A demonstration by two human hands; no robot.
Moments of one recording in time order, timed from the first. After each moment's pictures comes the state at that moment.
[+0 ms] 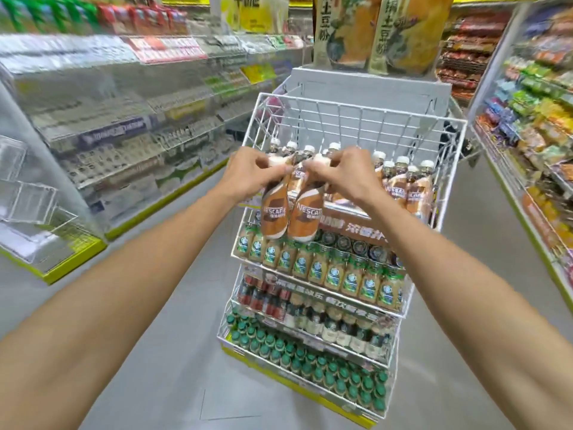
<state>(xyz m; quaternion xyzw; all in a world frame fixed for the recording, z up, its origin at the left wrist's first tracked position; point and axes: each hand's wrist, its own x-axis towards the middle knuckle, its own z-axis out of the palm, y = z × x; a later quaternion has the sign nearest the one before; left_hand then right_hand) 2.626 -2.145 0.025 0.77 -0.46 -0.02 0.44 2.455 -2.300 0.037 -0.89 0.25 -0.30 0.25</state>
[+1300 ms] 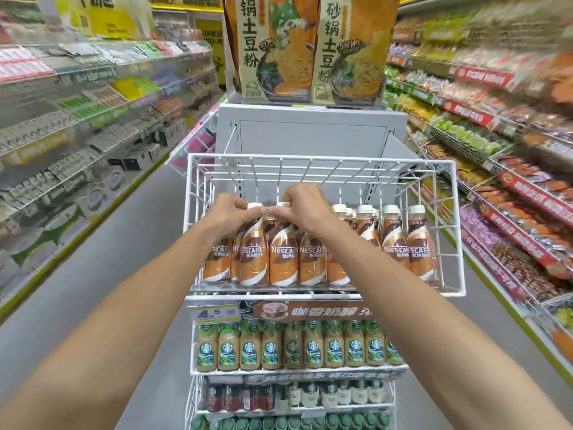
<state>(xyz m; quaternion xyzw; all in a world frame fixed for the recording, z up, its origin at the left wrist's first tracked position) 2.812 -2.363 -0.002 0.73 -0.51 -0.25 0.38 2.625 -2.426 0.033 -0.88 0.42 -0.20 0.07</state>
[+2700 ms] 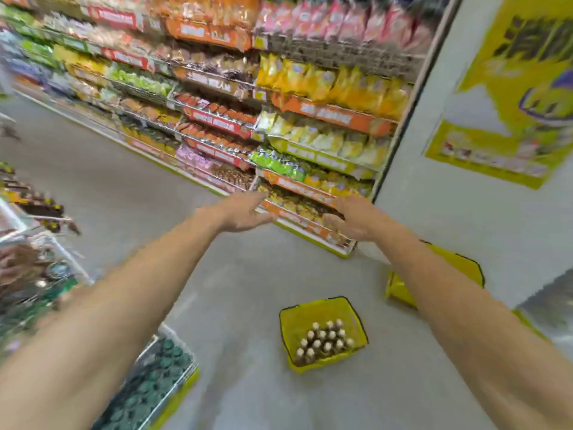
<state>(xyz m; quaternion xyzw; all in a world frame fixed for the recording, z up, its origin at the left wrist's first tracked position) 2.084 -2.256 -0.018 0.28 -0.95 -0.12 -0.03 1.855 -2.088 -0.020 -0.53 0.84 0.01 0.04</state>
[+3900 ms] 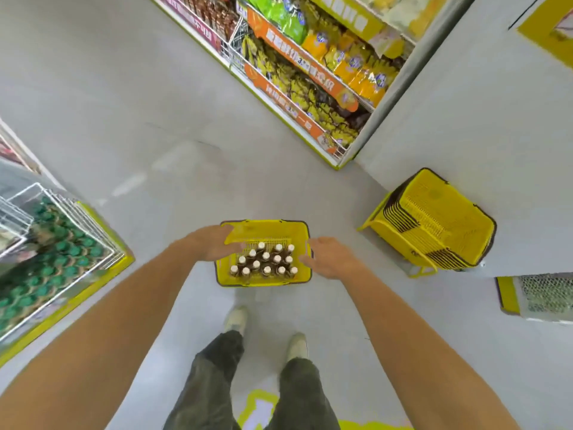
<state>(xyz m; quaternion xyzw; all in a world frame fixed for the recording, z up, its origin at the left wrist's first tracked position) 1.779 -2.209 -0.384 0.43 -0.78 -0.37 -0.26 1.511 -2.058 -0.383 -0.54 0.75 0.16 0.35</state>
